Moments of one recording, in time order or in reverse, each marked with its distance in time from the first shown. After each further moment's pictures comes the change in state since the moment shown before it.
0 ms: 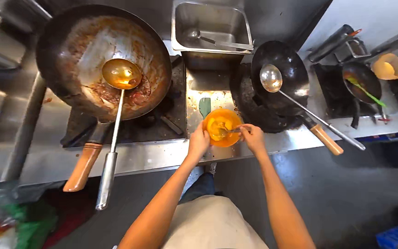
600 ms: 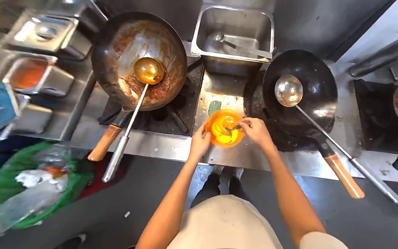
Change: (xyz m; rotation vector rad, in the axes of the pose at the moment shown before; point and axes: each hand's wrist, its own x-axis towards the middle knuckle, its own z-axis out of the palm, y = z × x) left_hand 0.003 -0.010 0.031 -0.302 0.247 -0.047; right_hand 0.080 -0.020 -0.035 -0.178 -0.385 -0.201
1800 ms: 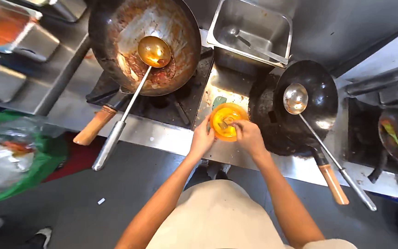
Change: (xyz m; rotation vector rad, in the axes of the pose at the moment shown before) left_hand -0.008 0.027 -0.012 0.043 -0.044 0.015; right_hand -0.015 -0.037 0.034 -0.313 0.175 -0.359
